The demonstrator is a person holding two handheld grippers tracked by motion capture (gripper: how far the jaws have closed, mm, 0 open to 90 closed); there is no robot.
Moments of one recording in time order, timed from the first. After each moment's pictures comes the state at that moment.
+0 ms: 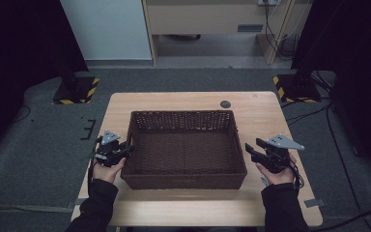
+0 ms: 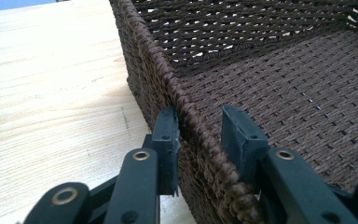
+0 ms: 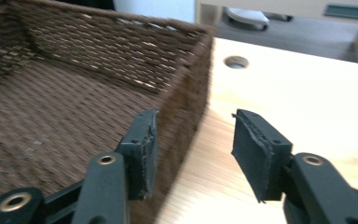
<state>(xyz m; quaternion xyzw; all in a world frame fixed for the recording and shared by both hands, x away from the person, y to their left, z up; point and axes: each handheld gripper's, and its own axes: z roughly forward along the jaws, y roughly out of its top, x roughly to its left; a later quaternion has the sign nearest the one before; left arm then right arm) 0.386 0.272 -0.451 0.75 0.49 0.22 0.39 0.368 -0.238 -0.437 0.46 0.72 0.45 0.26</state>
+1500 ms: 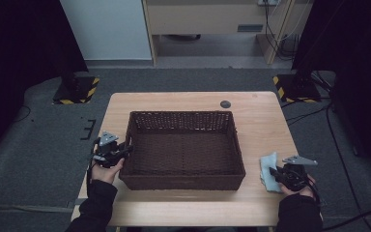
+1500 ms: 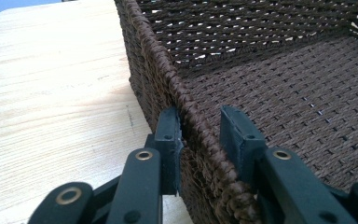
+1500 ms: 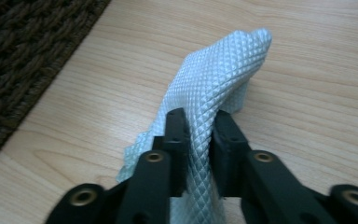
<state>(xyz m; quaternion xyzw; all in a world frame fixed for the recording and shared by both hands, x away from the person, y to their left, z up) 0.383 0.275 -0.452 0.74 0.50 0.22 0.39 0.346 -0.309 -0.506 0.54 0.75 0.32 0.20</state>
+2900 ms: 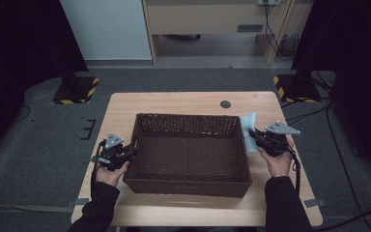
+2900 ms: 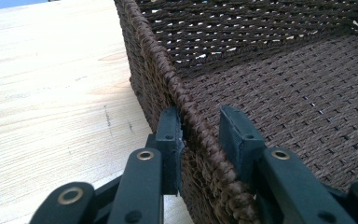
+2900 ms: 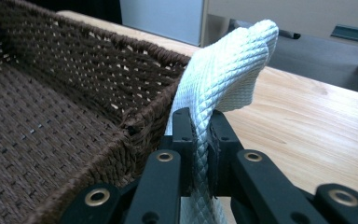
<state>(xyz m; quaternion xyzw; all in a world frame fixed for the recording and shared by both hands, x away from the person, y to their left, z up) 0.375 0.259 -0.451 0.75 0.49 0.22 0.39 0.426 -0.254 -0.452 0.42 0.74 0.46 0.27</state>
